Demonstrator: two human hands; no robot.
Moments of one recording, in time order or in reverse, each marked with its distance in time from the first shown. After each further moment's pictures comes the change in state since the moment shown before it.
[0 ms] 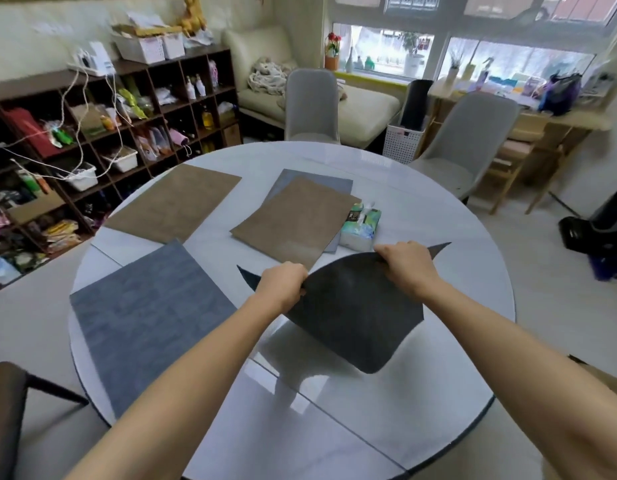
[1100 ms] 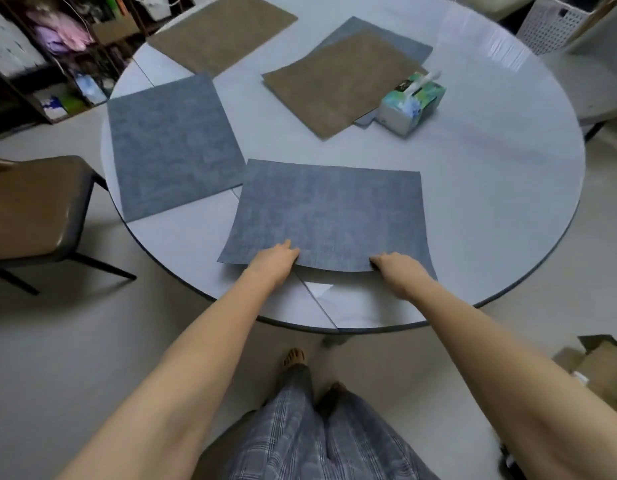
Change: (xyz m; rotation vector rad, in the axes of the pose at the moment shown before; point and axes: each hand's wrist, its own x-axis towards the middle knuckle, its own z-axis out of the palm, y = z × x) left_hand -0.096 0.122 0.196 -0.039 -0.370 -0.338; right_hand -0.151 0.046 0.166 0.098 -0.633 -0.312
